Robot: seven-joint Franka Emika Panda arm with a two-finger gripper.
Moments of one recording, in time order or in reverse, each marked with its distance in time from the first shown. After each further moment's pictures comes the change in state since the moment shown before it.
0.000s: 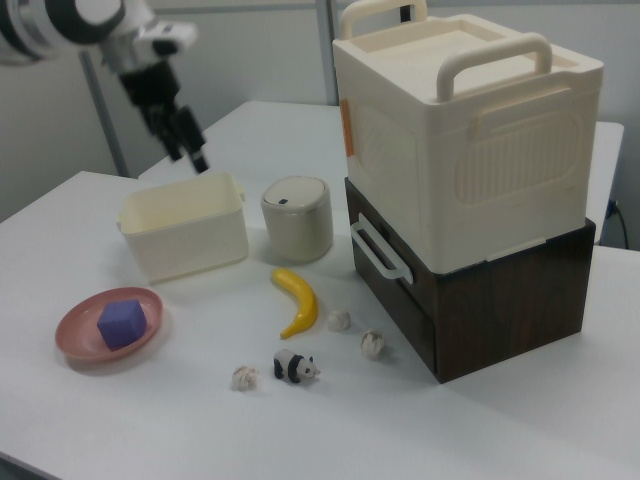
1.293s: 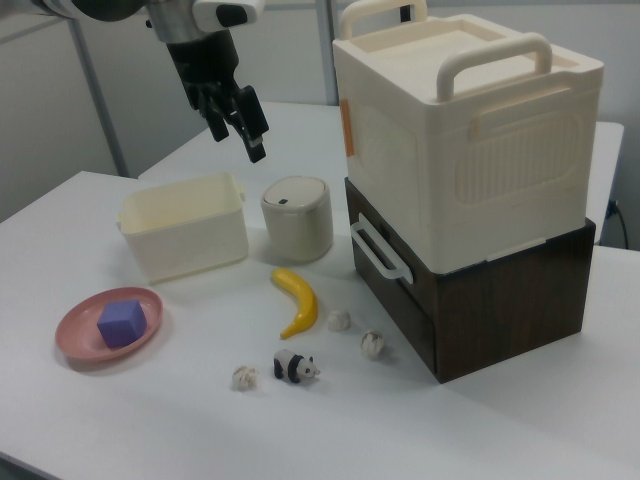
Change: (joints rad) arm -0.107 -0.113 -0.192 -0.009 0.157 -0.009 -0.324
